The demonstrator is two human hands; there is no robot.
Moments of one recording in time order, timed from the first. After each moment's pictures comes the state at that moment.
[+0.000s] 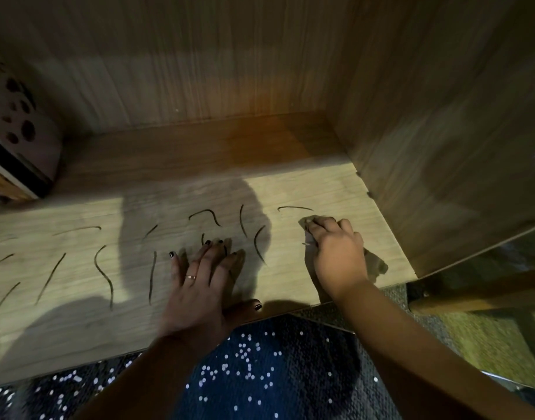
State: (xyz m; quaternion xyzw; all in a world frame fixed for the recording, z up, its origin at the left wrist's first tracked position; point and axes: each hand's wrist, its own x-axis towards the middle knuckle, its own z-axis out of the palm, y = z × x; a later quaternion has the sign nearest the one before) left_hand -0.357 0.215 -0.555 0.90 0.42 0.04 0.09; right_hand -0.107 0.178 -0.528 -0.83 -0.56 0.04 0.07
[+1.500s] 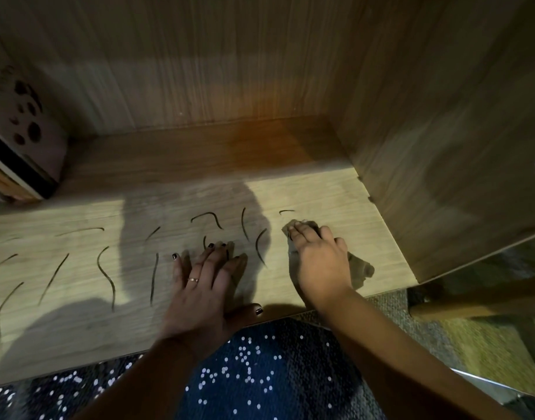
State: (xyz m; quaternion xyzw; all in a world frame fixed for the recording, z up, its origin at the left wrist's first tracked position) left_hand -0.356 0.215 -0.554 0.90 0.42 0.02 0.08; right_hand -0.137 0.181 -0.511 -0.80 -0.59 0.06 -0.01
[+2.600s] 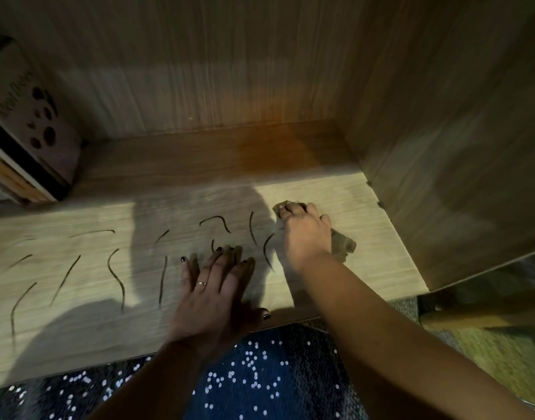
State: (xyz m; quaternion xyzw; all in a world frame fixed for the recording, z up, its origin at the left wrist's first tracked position) left_hand -0.357 0.218 -0.558 0.90 0.43 -0.02 0.08; right_hand -0.148 0.245 -0.504 -0.80 -0.59 0.07 -0.01
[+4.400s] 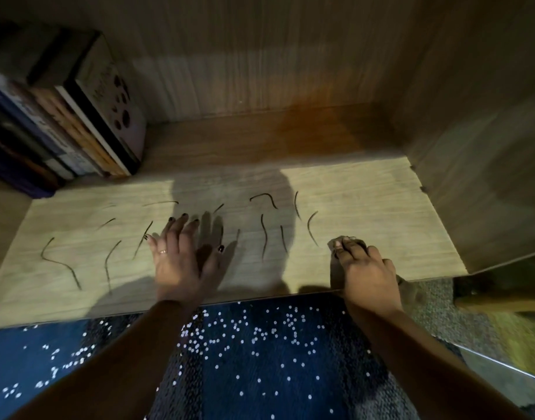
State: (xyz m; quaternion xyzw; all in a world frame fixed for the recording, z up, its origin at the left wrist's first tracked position) left_hand -0.460 0.241 -0.536 0.78 0.60 0.18 0.09; right_hand -0.176 0.133 -0.499 -0.80 -0.59 0.11 -0.07
